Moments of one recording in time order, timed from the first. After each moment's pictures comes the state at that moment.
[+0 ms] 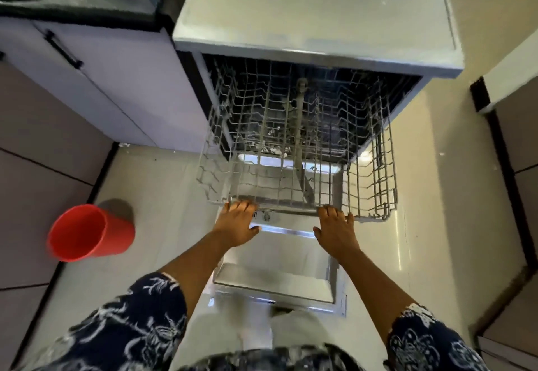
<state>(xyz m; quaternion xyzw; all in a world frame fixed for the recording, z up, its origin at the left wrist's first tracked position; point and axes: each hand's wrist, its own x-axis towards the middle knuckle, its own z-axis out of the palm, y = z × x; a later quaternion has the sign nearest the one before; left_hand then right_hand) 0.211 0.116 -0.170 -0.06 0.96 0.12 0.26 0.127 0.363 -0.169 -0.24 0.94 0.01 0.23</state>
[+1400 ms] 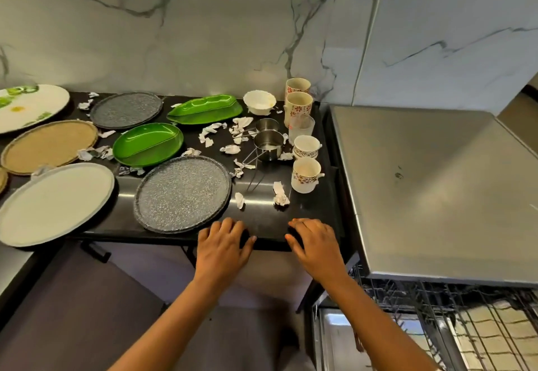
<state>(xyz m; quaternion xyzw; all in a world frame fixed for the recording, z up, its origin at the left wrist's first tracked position) 0.047 -0.413 0.031 -0.12 0.98 0.02 -0.13 -0.039 -0.219 0.023 -0.32 0.92 -0.20 -0.11</state>
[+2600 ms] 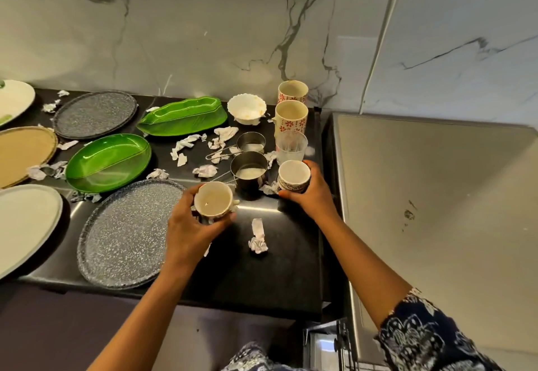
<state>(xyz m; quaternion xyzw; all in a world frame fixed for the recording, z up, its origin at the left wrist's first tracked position) -0.084 -0.433 0.079 -0.23 0.84 0.42 -0.25 -0.262 -0.251 0.052 -0.16 0.85 -0.49 0.09</state>
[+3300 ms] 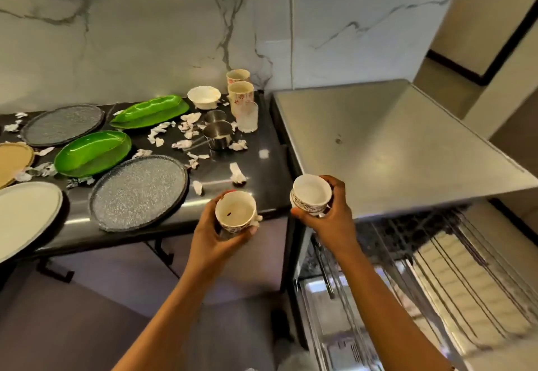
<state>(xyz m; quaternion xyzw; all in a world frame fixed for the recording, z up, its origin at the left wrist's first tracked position) 0.077 -0.343 0.093 -0.01 0.73 0.67 -0.15 0.002 -0.132 0.085 -0.10 0.79 -0.60 -0.10</state>
